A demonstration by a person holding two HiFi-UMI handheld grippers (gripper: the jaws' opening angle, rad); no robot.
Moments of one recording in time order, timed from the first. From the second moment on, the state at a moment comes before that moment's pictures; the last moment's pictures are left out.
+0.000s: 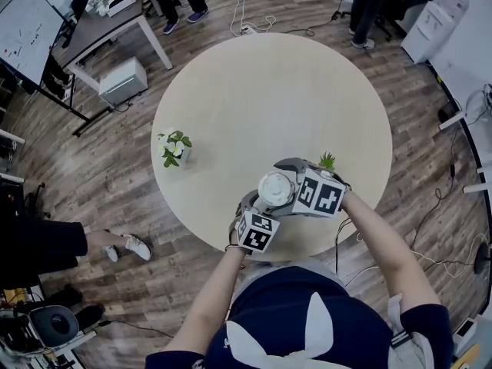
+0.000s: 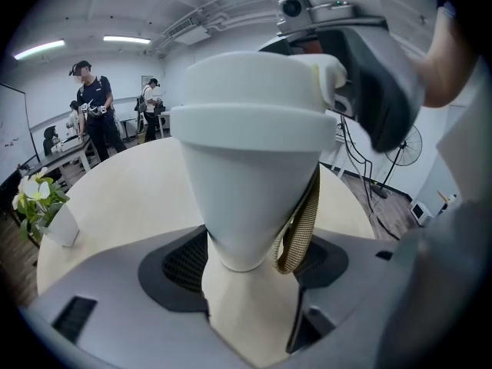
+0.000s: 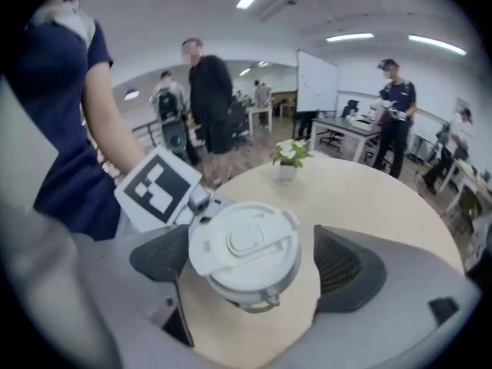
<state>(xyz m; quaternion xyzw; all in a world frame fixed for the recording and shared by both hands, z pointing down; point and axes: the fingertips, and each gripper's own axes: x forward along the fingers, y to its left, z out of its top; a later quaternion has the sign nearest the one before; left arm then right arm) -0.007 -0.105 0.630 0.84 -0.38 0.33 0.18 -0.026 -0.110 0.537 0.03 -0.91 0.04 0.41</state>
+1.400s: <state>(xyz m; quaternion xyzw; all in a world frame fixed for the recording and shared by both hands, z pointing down) -0.010 -0.105 0.632 0.84 -0.38 0.34 0.18 -0.034 -0.117 0.554 0.16 -0.93 0.11 0.33</state>
